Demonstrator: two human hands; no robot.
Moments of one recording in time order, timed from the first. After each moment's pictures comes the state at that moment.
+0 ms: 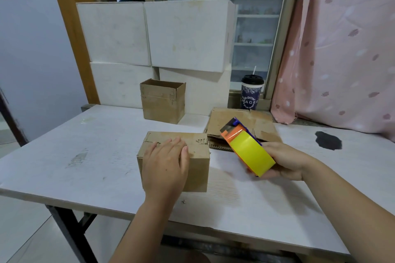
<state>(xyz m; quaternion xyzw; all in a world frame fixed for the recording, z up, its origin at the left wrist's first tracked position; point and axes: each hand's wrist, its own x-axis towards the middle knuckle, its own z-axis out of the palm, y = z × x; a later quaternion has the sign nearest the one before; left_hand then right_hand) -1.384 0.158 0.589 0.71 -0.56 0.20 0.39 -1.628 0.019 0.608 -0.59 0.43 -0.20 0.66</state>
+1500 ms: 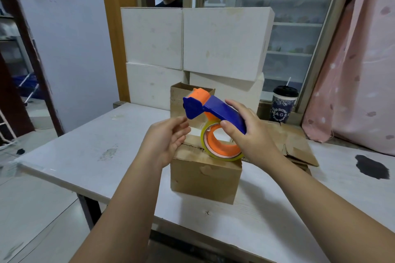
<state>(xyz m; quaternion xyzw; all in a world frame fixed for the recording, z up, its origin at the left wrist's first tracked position) -1.311 0.142 0.657 0.49 -0.21 -0.43 0.73 -1.490 0.061 0.662 -0.83 0.27 -0.41 0.26</state>
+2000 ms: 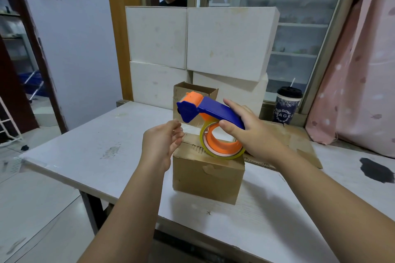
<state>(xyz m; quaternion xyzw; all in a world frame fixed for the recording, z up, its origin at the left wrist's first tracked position) -1.308 0.141 0.643 0.53 -0.13 -0.33 0.77 -1.487 0.057 0.677 -0.87 0.27 -0.30 0.28</state>
